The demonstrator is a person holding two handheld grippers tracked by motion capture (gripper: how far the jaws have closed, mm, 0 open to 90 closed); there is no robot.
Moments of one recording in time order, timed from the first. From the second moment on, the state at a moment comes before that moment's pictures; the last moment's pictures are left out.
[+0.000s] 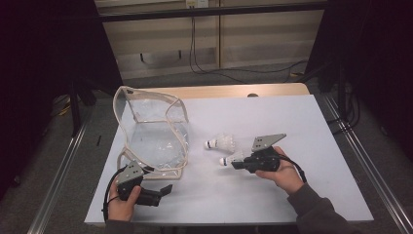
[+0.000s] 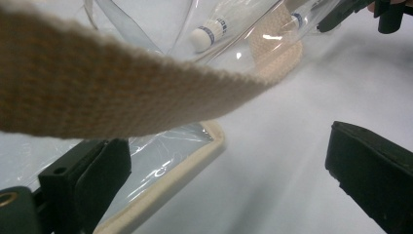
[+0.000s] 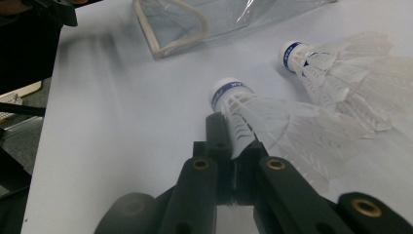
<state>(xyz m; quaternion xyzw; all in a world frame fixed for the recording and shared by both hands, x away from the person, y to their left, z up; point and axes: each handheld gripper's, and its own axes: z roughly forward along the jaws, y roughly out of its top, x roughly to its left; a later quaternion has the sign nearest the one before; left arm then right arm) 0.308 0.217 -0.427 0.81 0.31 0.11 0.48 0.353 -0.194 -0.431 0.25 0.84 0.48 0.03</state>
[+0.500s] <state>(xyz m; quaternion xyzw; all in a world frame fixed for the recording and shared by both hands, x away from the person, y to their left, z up) 0.308 0.217 -0.426 0.81 0.31 0.11 0.48 0.355 -0.204 -0.426 0.26 0.83 0.49 0.04</state>
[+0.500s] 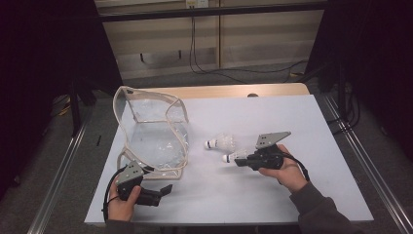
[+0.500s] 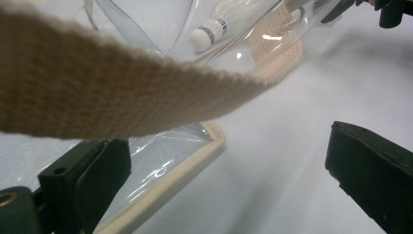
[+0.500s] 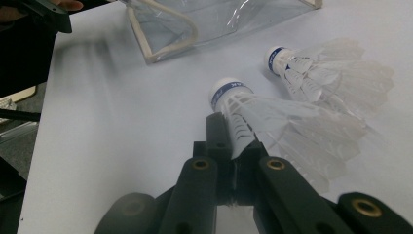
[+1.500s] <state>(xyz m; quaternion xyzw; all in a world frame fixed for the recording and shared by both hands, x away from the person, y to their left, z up) 0.308 0.217 -0.426 0.81 0.31 0.11 0.48 0.361 -0.222 -0.421 0.27 0.83 0.49 0.06</state>
